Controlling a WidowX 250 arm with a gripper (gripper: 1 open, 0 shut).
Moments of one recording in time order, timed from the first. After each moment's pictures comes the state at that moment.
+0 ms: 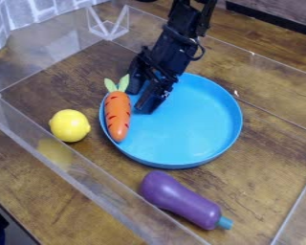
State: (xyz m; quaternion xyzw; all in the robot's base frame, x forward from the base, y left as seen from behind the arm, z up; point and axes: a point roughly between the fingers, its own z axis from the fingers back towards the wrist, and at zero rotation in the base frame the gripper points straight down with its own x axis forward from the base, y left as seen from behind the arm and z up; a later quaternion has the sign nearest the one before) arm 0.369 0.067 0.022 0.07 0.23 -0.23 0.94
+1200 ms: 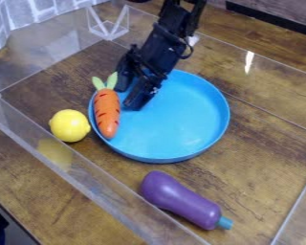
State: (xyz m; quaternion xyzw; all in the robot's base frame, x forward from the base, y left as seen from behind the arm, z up) arm 0.353 0.103 0.018 0.06 0.27 -0.19 0.94
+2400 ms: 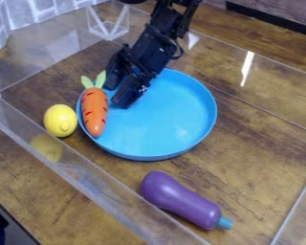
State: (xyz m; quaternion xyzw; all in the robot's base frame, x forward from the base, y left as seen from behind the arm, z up) arm 0.353 0.111 0.020 0.07 0.29 -0.21 0.93
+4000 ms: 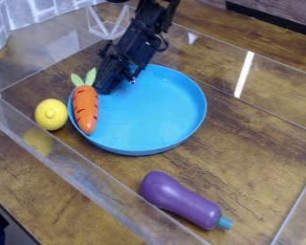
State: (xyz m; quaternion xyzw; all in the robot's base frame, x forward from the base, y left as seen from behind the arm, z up) arm 0.350 0.127 0.020 0.04 0.32 -0.14 0.94
